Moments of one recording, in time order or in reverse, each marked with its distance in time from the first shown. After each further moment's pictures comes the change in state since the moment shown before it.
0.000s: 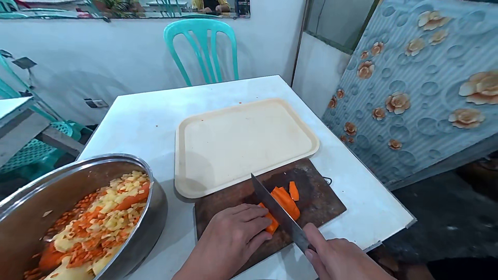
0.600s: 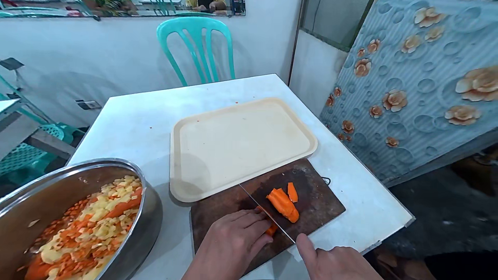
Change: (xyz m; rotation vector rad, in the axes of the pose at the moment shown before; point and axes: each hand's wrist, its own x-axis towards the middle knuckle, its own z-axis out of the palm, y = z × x) left_hand 0.003 0.008 0.002 0.050 0.029 -0.015; right_hand -0.007 -0.022 0.008 -0.357 0.110 -0.044
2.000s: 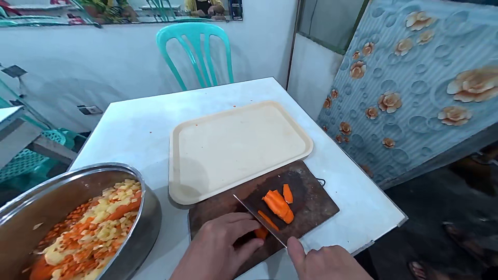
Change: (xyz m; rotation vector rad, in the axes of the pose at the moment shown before) left_hand 0.001 0.006 -0.027 -0.162 -0.106 -0.231; right_hand 0.004 -0.007 -0.012 -0.008 -0.196 0.052
